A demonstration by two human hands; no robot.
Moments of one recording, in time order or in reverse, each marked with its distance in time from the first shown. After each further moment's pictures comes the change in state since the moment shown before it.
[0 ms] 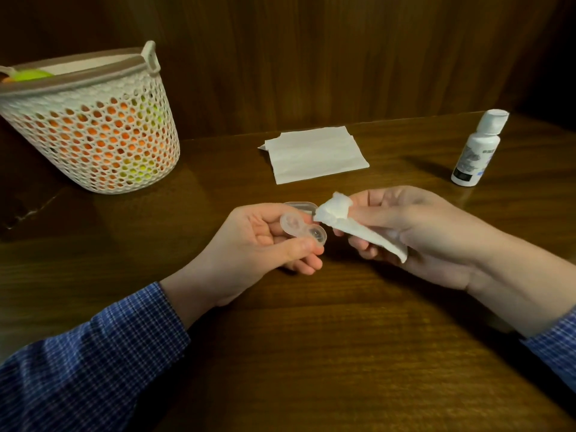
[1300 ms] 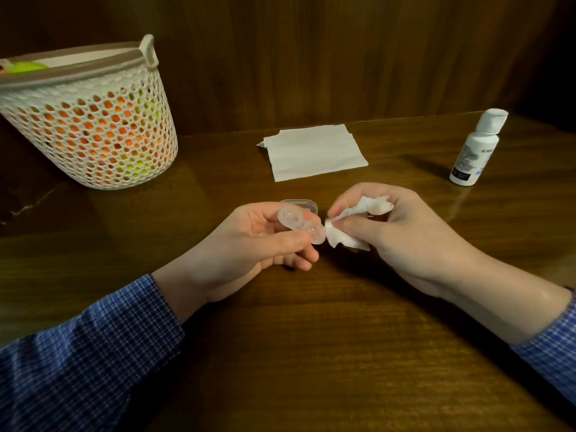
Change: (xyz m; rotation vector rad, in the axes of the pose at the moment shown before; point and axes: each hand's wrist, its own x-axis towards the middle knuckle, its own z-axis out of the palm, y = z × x) left_hand 0.001 0.003 -0.003 -0.157 -0.082 -0.117; right_hand 0.007 0.020 0.009 -0.390 0.176 -0.367
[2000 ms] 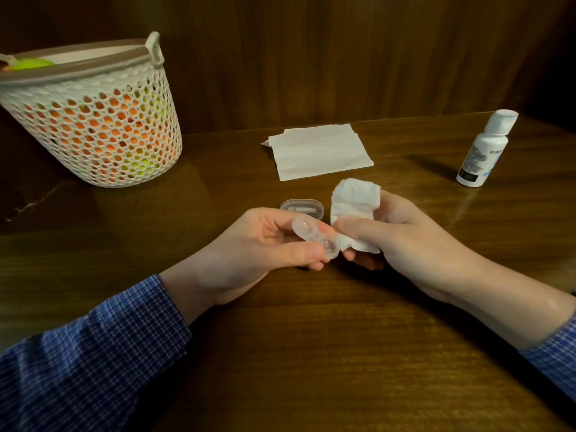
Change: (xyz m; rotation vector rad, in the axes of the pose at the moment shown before) left_hand -0.003 0.001 0.002 0.075 -0.087 0.025; right_hand 0.001 0.000 0.004 0.012 -0.156 0.049
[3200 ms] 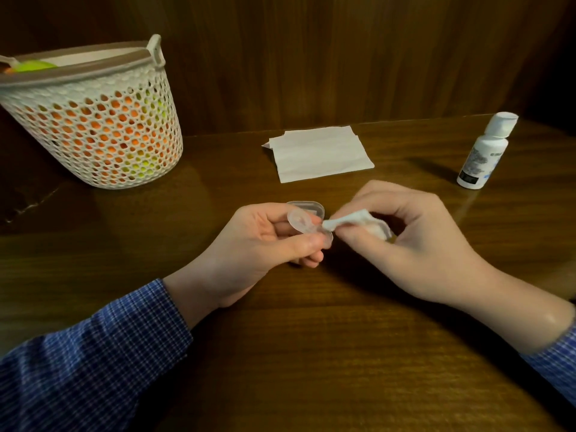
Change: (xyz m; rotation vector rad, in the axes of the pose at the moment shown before) left_hand 0.002 -0.008 -0.002 0.042 0.157 0.086; right_hand -0.006 0.002 -0.005 -0.428 0.177 -0.451
